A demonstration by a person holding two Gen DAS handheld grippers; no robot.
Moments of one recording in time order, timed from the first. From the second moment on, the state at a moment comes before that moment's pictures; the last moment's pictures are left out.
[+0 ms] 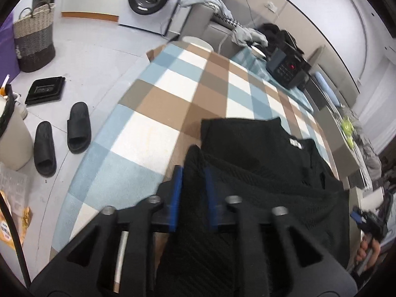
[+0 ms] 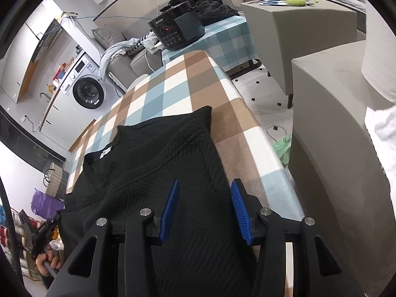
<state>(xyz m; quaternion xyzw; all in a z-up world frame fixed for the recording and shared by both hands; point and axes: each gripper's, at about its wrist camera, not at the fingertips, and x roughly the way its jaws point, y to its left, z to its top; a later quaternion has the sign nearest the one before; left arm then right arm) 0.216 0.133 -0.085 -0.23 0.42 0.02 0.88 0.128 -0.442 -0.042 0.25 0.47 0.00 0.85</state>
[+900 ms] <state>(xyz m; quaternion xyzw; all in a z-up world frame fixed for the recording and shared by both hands) 0.227 0.131 -0.085 -0.23 0.42 0.03 0.88 0.169 -0.443 -0.035 0.19 0.41 0.02 0.89</state>
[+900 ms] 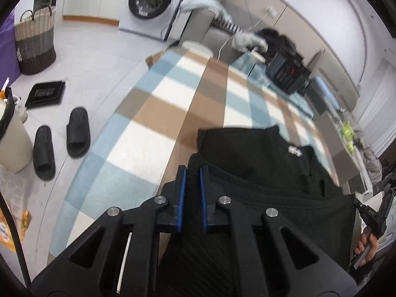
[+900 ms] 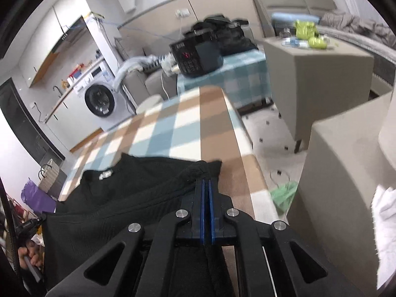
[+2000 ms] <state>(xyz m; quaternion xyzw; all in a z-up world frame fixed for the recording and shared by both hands) 0.225 0.124 -0.034 -0.19 0.34 0.01 0.92 0.166 -0.427 0.000 0.17 0.36 0.05 0.92</state>
